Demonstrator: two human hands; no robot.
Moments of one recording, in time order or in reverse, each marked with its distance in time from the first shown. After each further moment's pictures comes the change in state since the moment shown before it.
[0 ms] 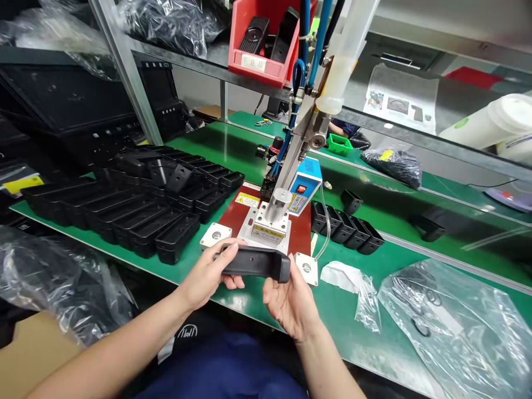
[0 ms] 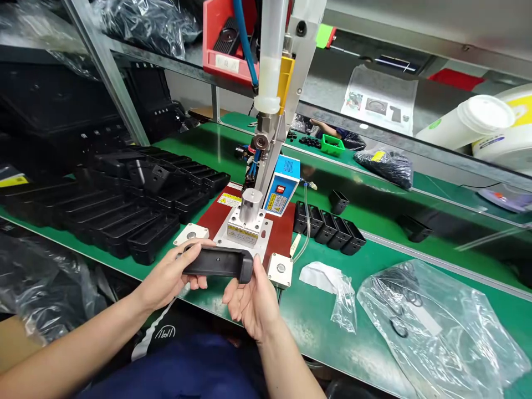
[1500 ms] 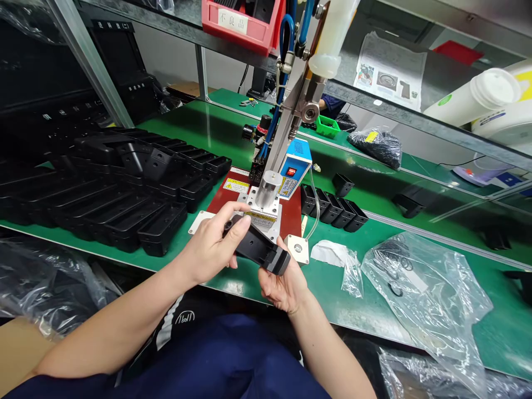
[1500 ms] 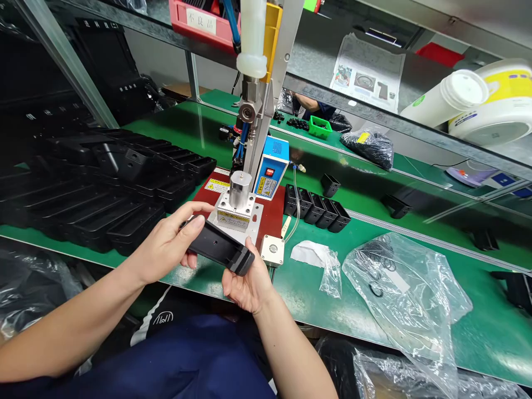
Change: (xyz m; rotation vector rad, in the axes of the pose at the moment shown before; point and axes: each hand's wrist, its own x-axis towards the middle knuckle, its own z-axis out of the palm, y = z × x) left_hand 0.005 0.049 0.016 0.600 -0.092 0.283; right_hand 0.003 -0.005 -0.001 0.020 -0.020 0.233
